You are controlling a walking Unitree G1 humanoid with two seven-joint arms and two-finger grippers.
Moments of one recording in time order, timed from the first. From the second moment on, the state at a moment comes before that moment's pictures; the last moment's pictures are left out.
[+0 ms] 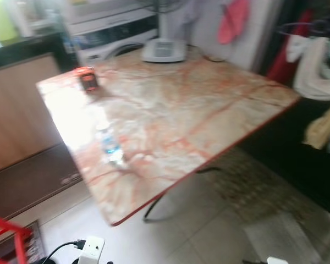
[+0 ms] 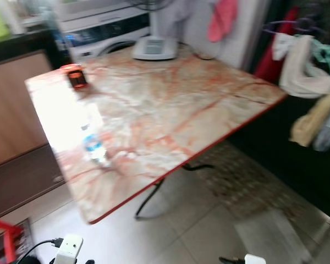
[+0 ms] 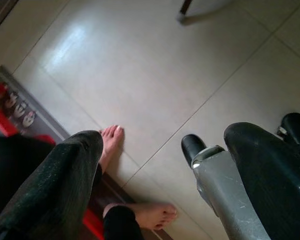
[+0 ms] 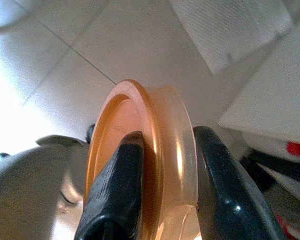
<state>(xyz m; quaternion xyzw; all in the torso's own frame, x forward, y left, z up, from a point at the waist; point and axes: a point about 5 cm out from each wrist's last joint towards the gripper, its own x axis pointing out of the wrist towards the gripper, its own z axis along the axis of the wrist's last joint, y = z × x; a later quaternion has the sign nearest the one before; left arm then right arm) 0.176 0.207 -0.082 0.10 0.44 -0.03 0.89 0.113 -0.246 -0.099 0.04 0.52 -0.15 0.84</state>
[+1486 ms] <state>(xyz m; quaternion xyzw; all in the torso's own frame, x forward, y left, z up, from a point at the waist) 0.177 0.207 -0.082 0.10 0.44 -0.03 0.89 0.114 -0.220 -0.105 0.01 0.53 -0.10 0.84</state>
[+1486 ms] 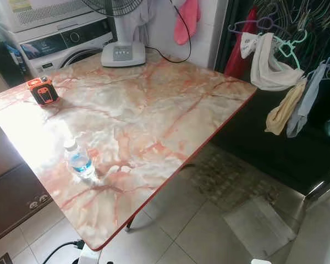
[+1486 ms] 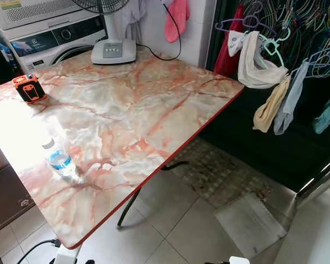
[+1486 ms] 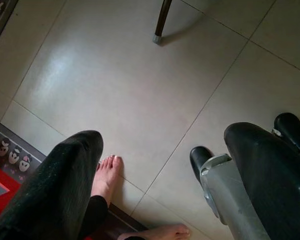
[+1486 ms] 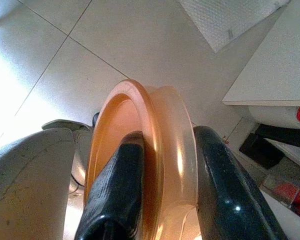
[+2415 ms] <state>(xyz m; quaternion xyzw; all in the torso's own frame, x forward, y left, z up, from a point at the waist) 0.181 0.205 -0.080 0.10 0.44 -0.03 0.89 0.109 -0.225 -0.105 0.01 0.54 -0.10 0.84</state>
